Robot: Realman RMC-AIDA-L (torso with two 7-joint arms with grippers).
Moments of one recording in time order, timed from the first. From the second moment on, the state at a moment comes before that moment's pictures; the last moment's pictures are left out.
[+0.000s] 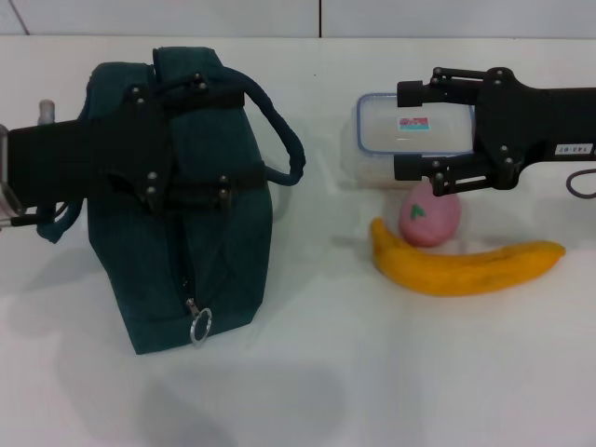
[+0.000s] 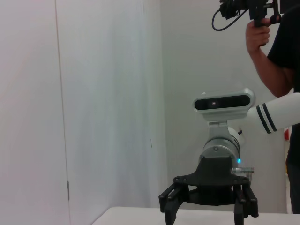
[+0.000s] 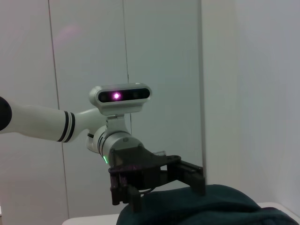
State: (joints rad) left arm -0.46 -2.03 0.81 0.78 1.64 1.82 -1.20; right arm 0.65 1.89 -1.26 -0.63 -1.35 -1.60 1.25
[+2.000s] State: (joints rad) left arm -0.38 -2.06 0.63 1.17 1.88 1.67 -1.97; right arm 0.71 1.94 -1.27 -0.63 -1.42 -1.47 1.26
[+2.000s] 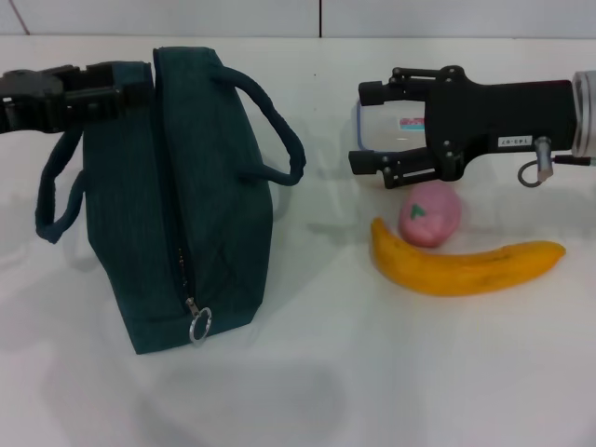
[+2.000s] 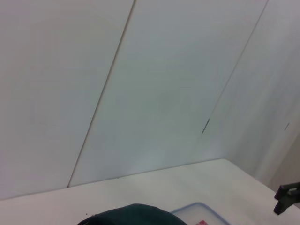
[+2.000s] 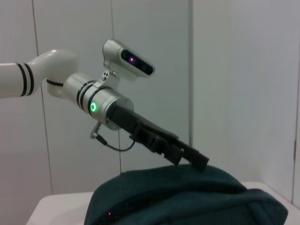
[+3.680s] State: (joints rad) left arm -0.34 -2.09 0.65 1.07 1.88 1.51 -1.98; right arm 0.73 1.95 -1.27 -0.64 -1.48 -1.44 1.25
